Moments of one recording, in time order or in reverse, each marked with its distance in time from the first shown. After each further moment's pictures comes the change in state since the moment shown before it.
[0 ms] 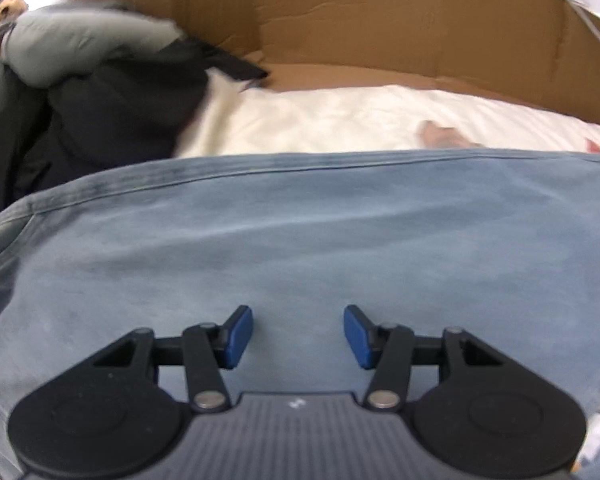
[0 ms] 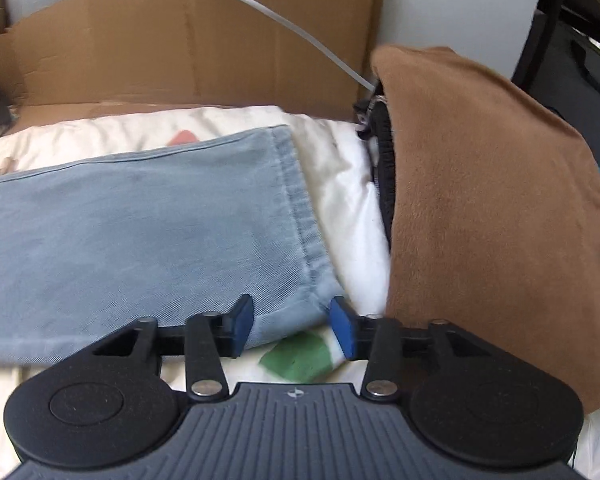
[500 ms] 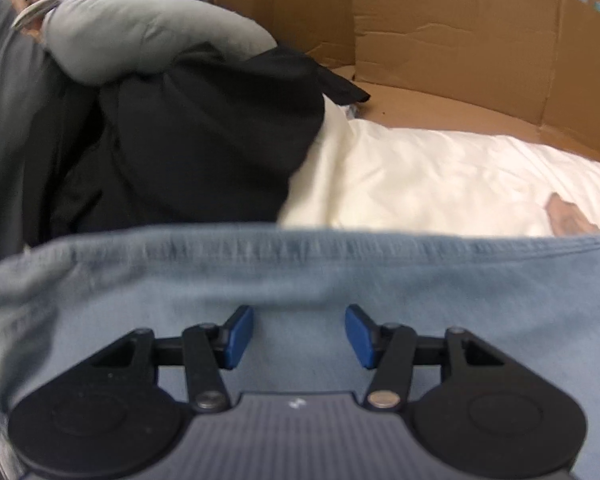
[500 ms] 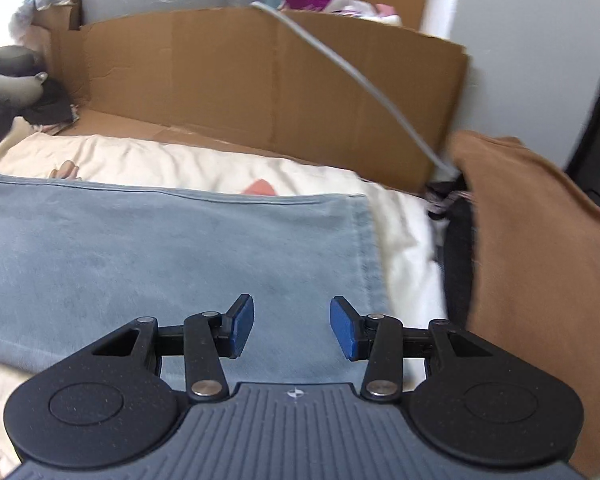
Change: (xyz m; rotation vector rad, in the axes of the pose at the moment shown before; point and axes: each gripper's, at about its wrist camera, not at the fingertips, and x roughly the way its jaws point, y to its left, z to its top) left arm 0.047 0.056 0.062 -0.081 -0.026 0.138; right arm 0.009 0.049 0.034 -0.151 -0.128 0.102
